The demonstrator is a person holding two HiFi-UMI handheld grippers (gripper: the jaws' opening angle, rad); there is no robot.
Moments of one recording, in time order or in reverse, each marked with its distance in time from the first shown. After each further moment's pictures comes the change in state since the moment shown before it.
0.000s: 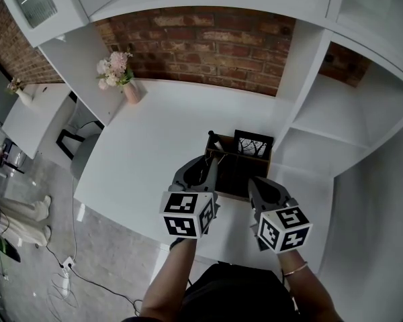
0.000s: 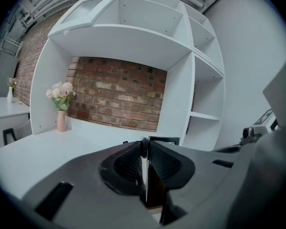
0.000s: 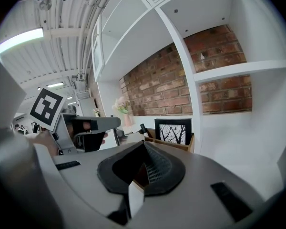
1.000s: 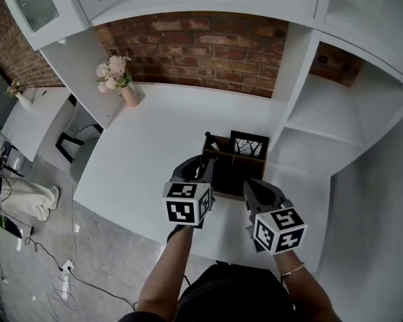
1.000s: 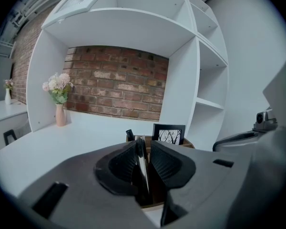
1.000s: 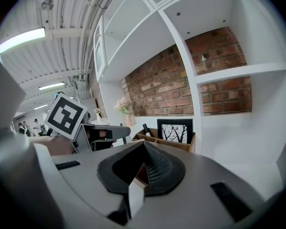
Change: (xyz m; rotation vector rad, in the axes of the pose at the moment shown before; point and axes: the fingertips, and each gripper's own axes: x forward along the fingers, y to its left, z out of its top) left arm 0.020 0.013 -0.028 0.026 0.110 0.005; right arm -0.008 0.009 -0.001 -0.011 -0.007 0.007
